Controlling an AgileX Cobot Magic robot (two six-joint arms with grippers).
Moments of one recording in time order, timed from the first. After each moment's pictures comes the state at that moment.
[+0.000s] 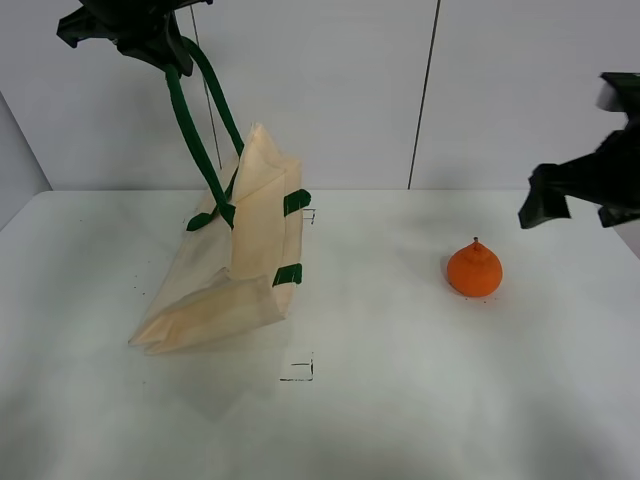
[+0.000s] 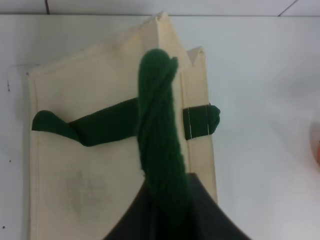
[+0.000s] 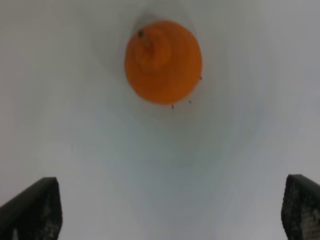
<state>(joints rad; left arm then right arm) -0.25 1.89 -2.15 -0.11 1.19 -0.22 0.04 1.46 -1.17 0.09 0.87 -0.08</state>
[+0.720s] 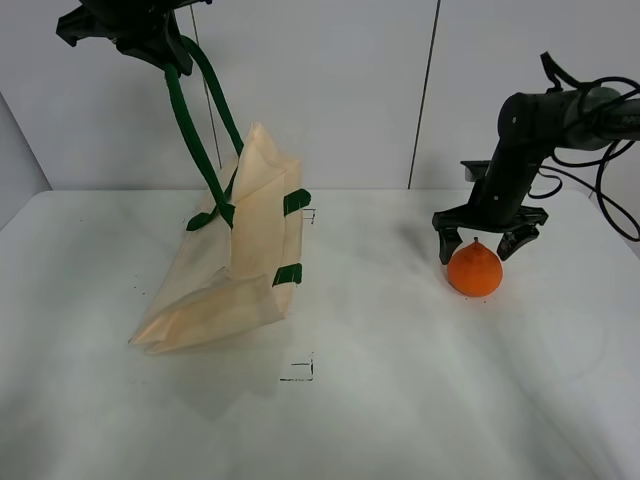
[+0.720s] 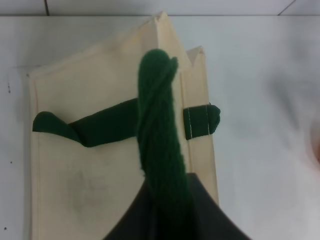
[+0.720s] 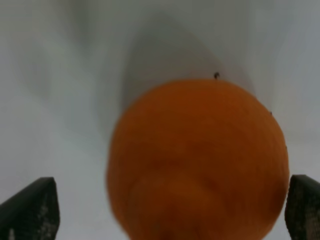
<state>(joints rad) -0.25 1.89 -2.15 -0.11 1.19 -0.20 0.11 2.22 -1.69 0.05 1.04 -0.04</state>
